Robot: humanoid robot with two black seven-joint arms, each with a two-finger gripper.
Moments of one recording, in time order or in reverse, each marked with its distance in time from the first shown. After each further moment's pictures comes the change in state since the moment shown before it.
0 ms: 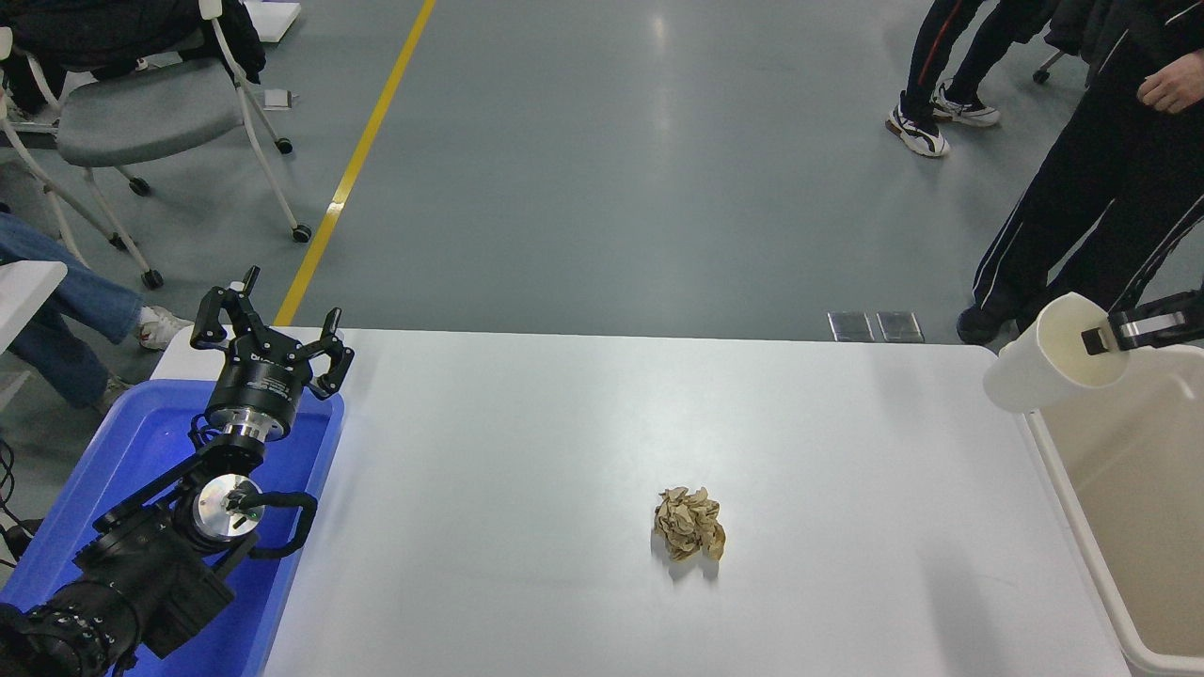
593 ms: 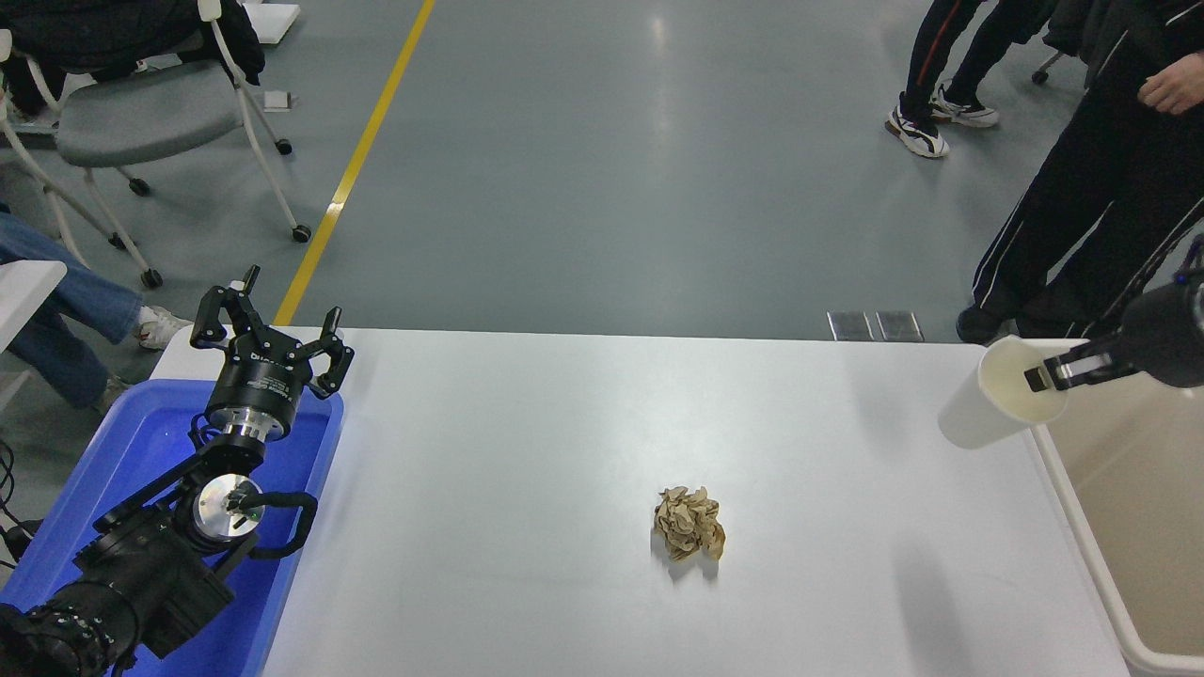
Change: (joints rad) left arm 0.000 0.000 0.000 0.000 0.000 0.000 0.000; right arm -0.033 0.099 -0.022 0.066 -0.006 -0.006 0.000
